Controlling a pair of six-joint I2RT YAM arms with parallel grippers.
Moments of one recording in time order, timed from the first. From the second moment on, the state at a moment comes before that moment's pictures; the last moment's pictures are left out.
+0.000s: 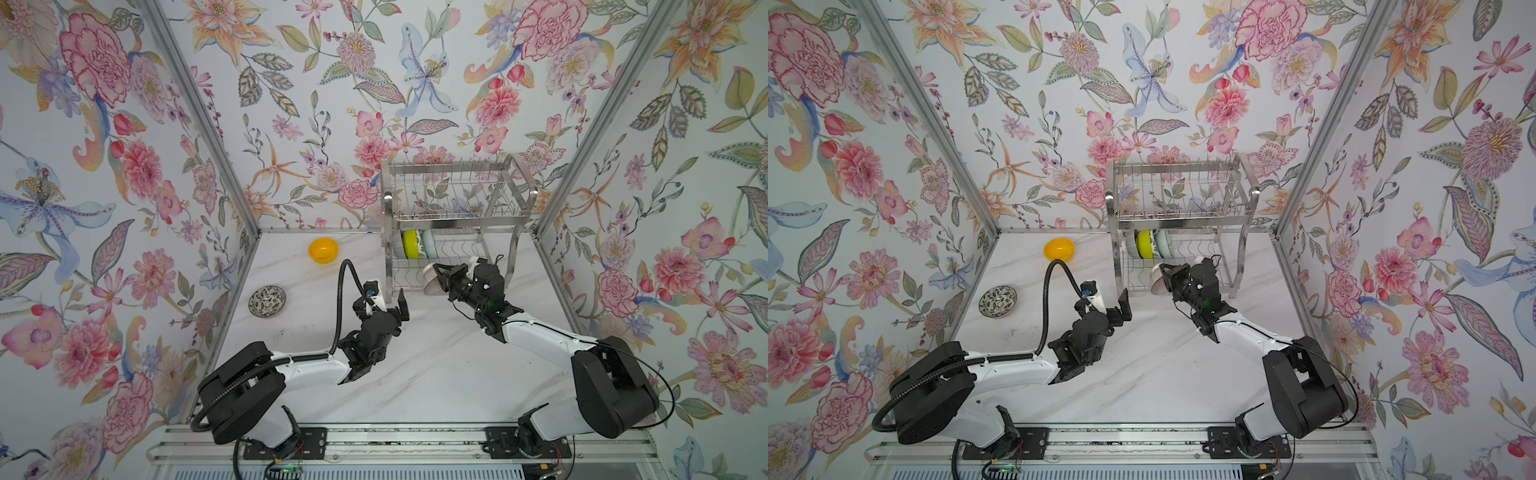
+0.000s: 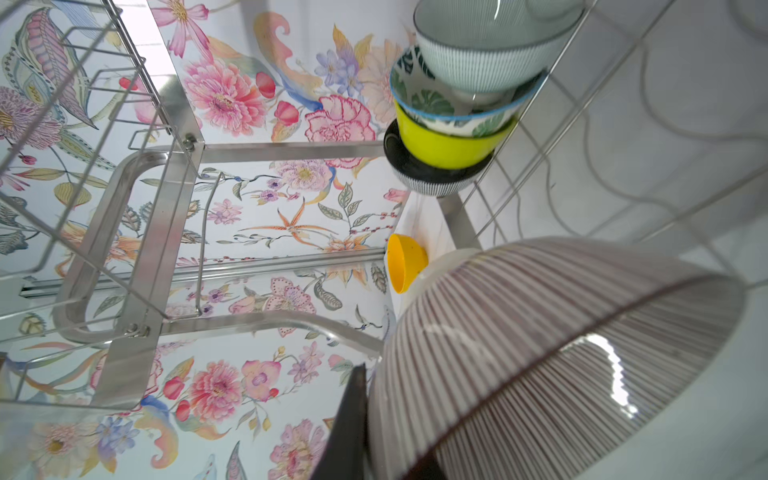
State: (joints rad) left arm -0.96 1.49 0.68 0.59 -0.77 -0.43; right arm 0.42 1.46 0.78 0.46 -0.18 1.43
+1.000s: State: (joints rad) left arm -0.93 1.83 1.07 0.55 -0.50 -0.50; right arm 0.14 1.69 0.91 0.57 -0.60 0.71
